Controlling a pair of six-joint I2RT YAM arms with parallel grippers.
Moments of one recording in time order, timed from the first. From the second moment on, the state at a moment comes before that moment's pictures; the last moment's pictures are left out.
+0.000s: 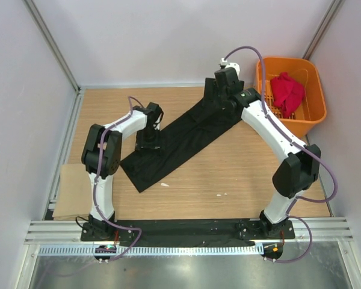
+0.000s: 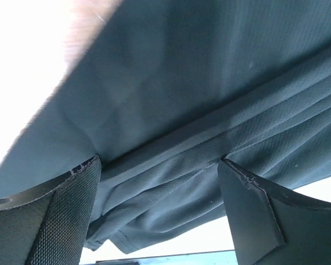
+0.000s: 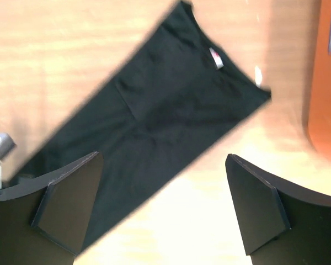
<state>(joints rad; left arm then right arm) -0.40 2.07 1.54 -0.95 0.05 -0.34 0.46 1.76 1.75 -0.65 0.32 0.37</state>
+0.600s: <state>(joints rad) -0.72 1.89 1.29 -0.62 0.49 -0.88 0.44 2.03 1.78 -0.67 0.30 0.41</state>
